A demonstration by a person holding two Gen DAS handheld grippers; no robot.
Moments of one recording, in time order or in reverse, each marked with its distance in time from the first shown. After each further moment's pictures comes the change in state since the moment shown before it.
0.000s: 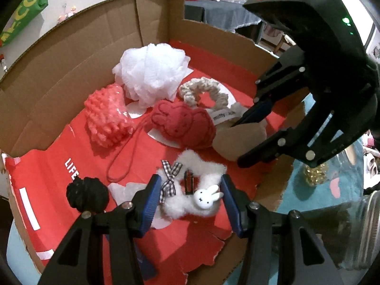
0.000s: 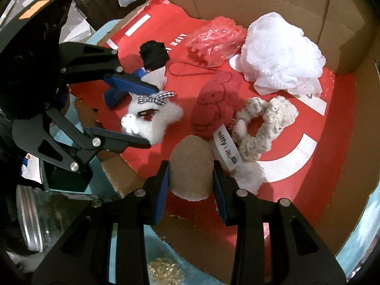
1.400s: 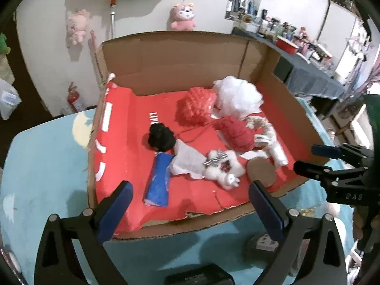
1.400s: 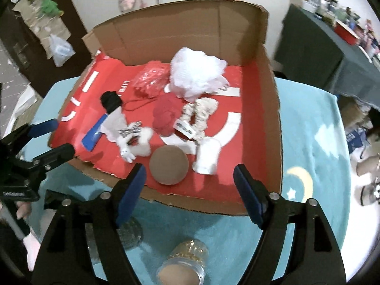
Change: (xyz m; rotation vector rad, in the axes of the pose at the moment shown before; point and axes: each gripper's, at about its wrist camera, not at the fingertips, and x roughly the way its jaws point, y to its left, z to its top) left arm -0.084 -0.006 -0.055 -0.578 -0.156 0.305; right arm -0.063 0.025 -0.044 0.398 -0.246 -0.329
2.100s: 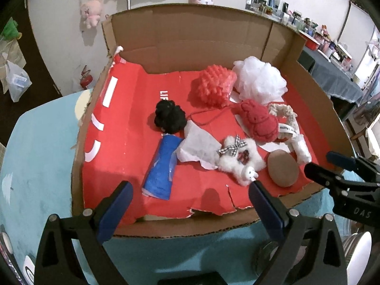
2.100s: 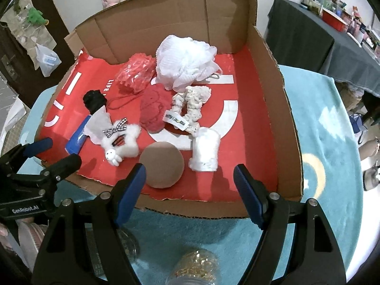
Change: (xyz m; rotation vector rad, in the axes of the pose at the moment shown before) left arm 0.031 0.002 -0.011 -0.078 0.058 0.081; right arm 0.027 0.000 -0.010 0.075 -0.008 -0.038
